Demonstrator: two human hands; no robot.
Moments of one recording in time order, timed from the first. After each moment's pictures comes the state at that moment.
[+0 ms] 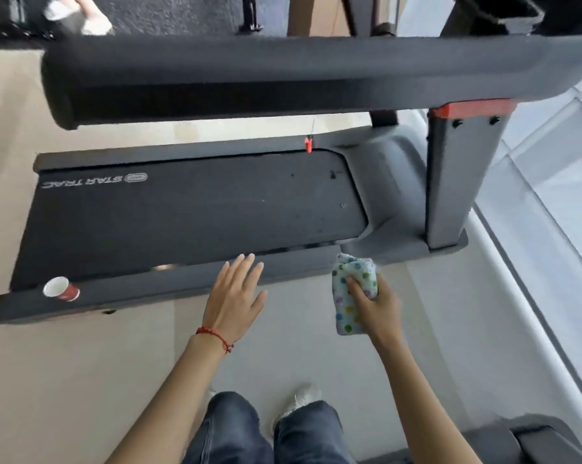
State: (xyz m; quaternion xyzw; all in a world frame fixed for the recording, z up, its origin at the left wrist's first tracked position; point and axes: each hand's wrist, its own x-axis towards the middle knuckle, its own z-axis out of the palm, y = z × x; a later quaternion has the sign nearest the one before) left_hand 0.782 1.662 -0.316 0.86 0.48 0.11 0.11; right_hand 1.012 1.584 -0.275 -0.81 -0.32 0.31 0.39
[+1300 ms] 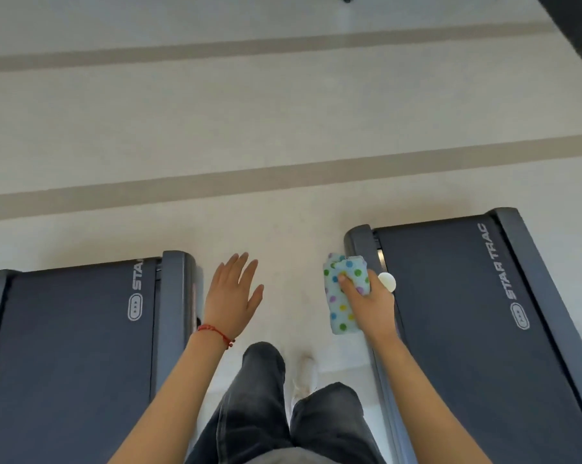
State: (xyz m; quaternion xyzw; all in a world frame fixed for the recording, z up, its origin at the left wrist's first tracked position) left_hand 0.242 1.530 -0.347 0.20 0.96 0.15 0.08; right_hand 0.303 1.763 -0.321 -0.34 -0.77 0.54 -0.02
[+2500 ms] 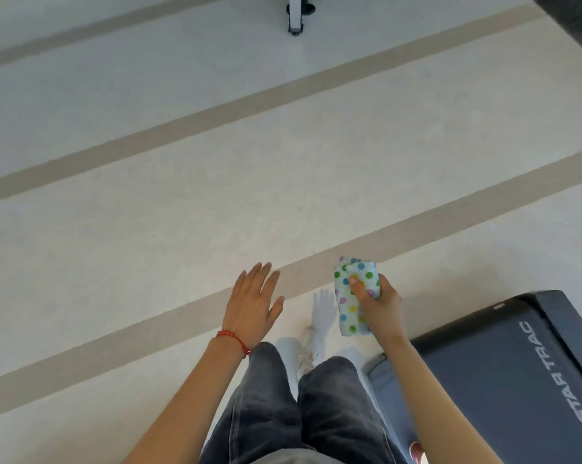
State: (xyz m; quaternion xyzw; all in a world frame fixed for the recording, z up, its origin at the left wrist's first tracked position) left_hand -0.343 1.774 -0.364 0.35 0.92 0.09 0.14; right_hand -0.242 1.983 -0.357 -0.44 -0.67 0.59 0.00
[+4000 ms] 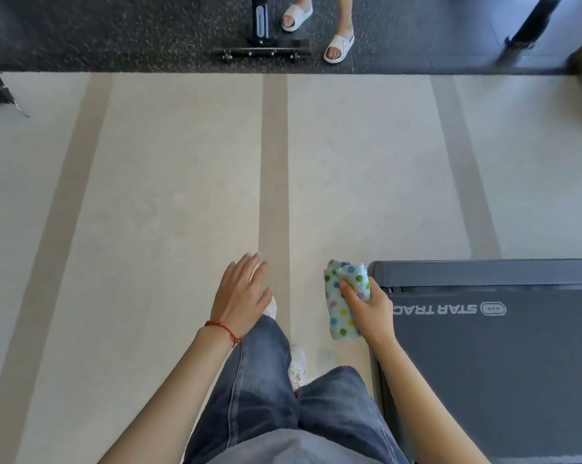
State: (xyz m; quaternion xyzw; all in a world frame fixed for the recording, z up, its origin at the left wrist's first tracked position) left_hand -0.463 2.602 -0.365 0.82 0.55 0.06 0.13; right_hand -0.235 2.558 -0.339 -0.77 -0.33 0.45 0.32
